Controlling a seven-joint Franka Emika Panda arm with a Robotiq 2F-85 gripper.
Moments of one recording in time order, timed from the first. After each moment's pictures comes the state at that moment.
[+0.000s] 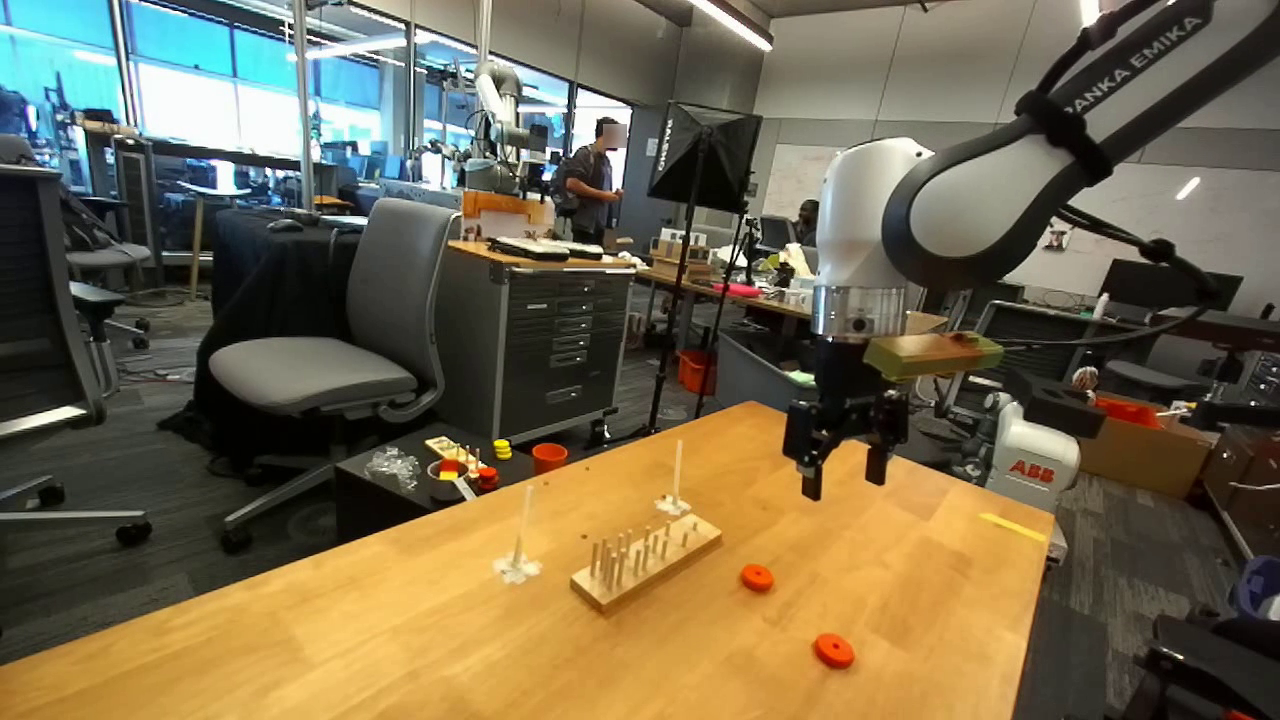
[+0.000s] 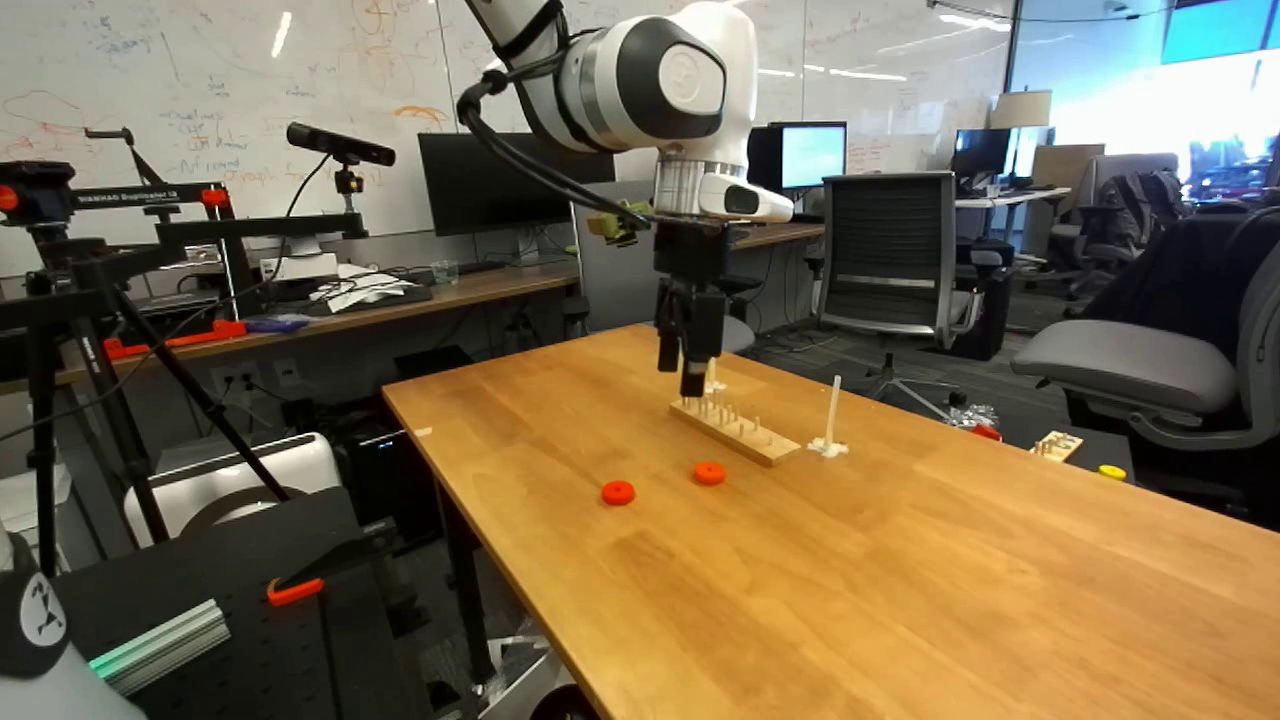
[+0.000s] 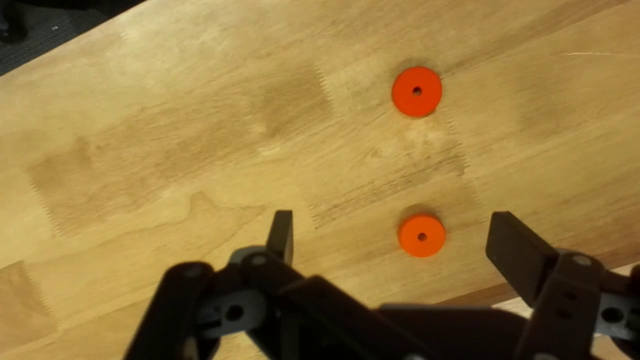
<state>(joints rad) 0.09 0.28 0.04 -2.16 -0.03 2.27 0.51</state>
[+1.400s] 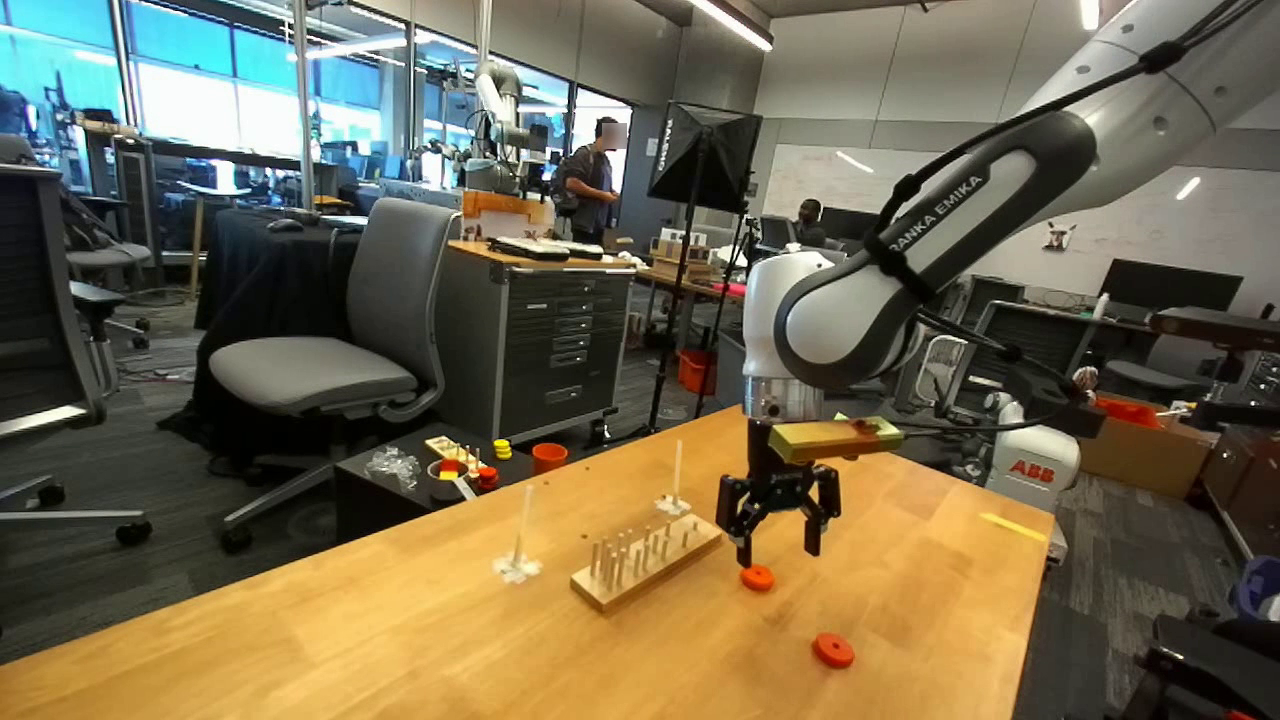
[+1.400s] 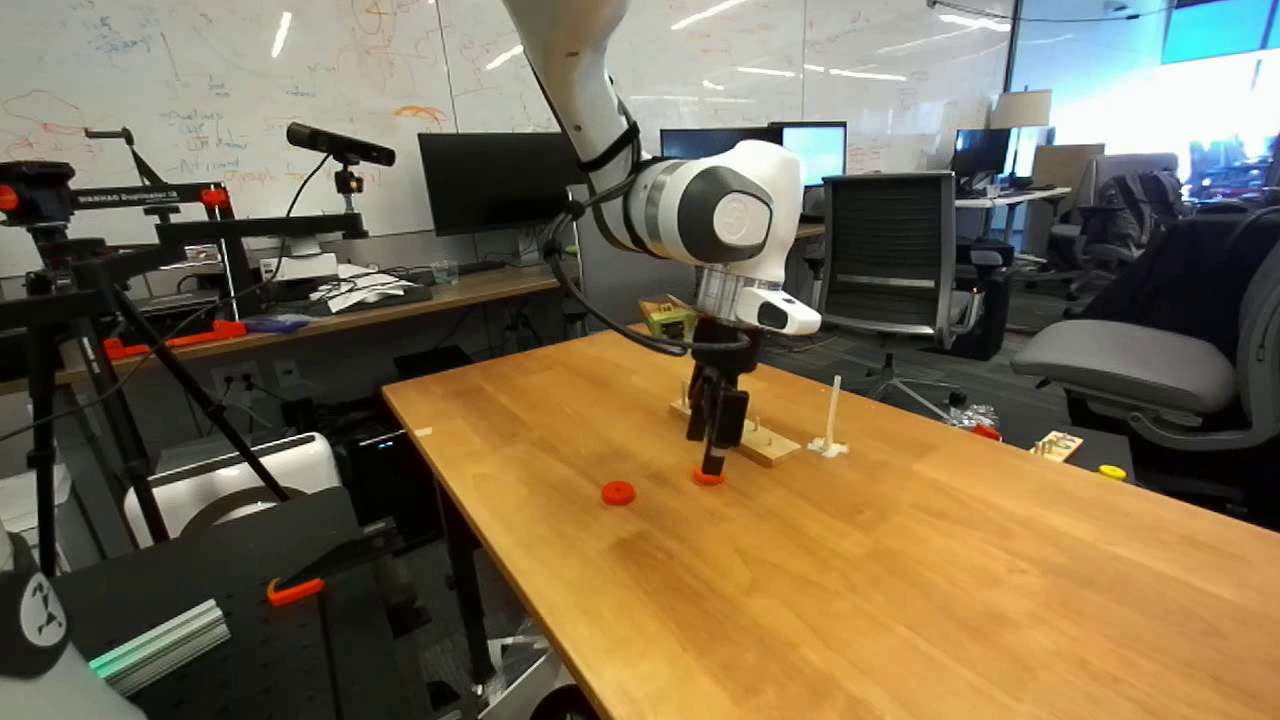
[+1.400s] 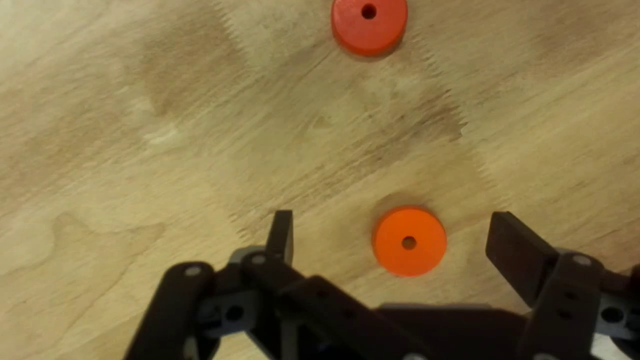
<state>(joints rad) 0.11 0.65 0.02 -1.90 0.07 2.31 0.55</state>
